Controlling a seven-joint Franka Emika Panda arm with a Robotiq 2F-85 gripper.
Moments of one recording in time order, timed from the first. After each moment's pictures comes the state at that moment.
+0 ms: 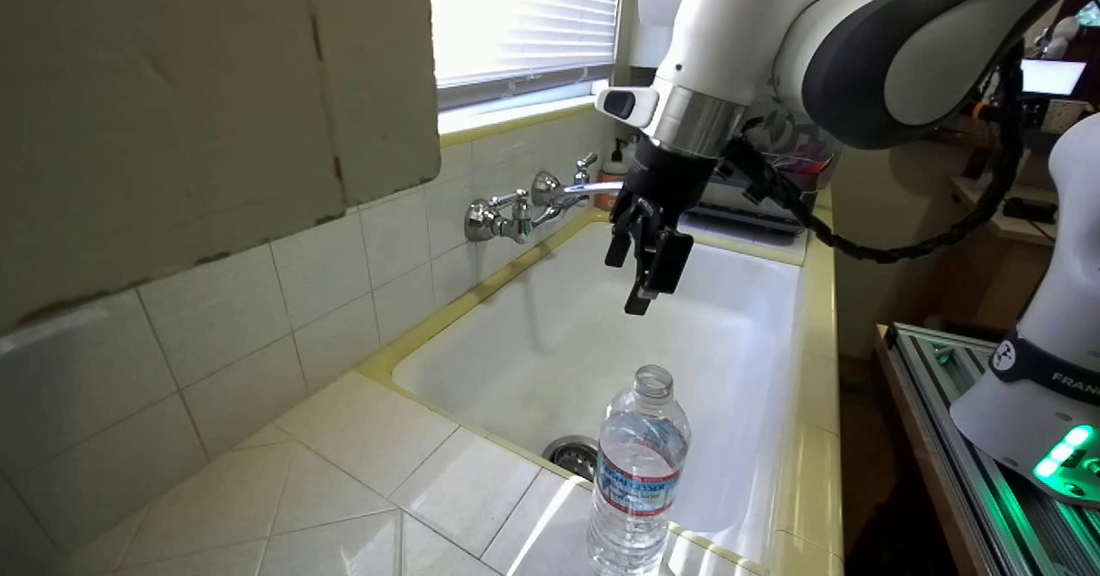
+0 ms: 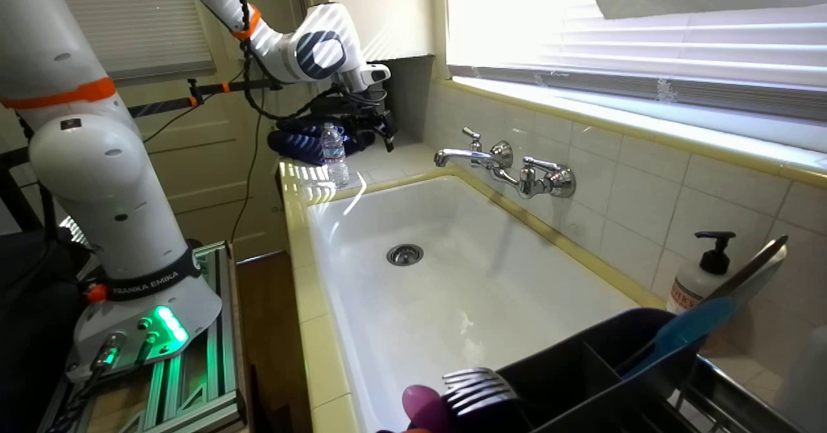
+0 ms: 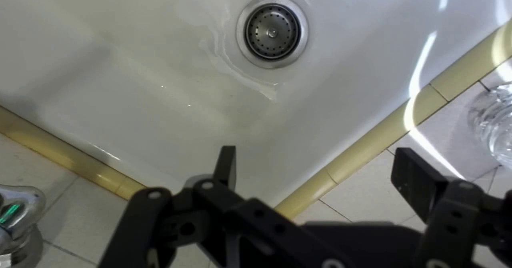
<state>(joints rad) 0.18 -0.11 0.17 -2.52 -0.10 2.66 -0.14</state>
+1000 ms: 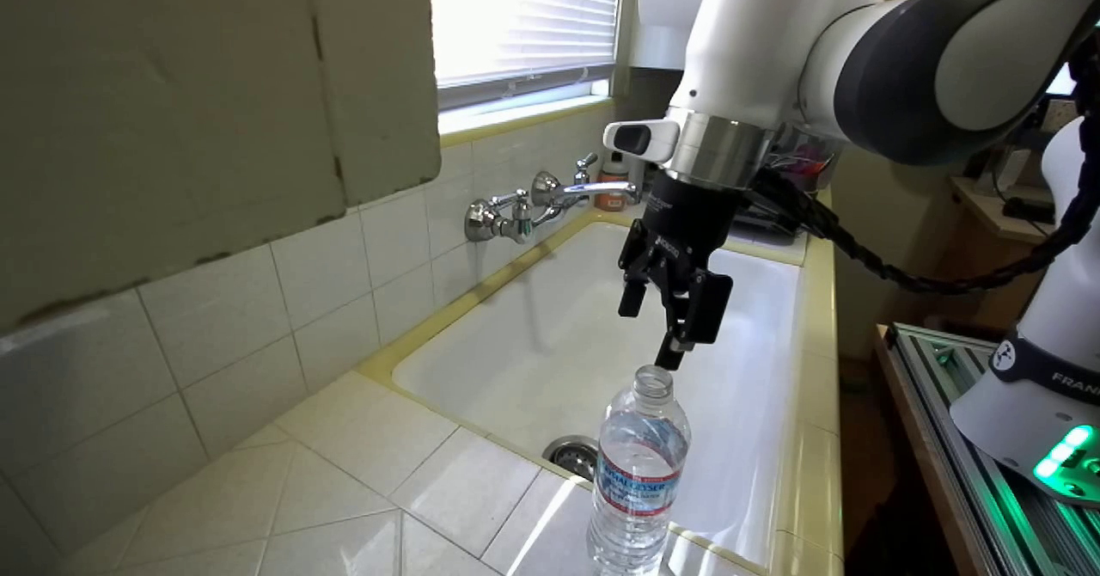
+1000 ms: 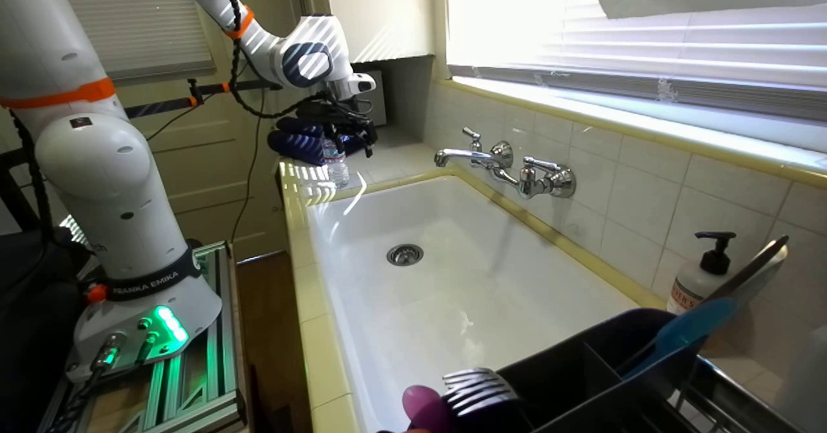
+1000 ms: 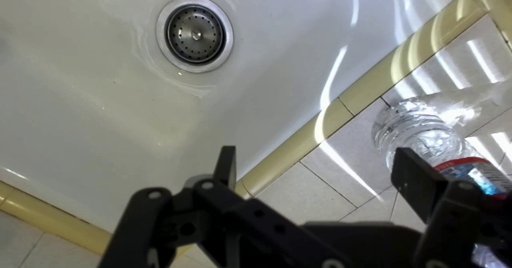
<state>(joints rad) 0.27 -0.09 0.19 -2.54 0.12 2.65 -0.30</state>
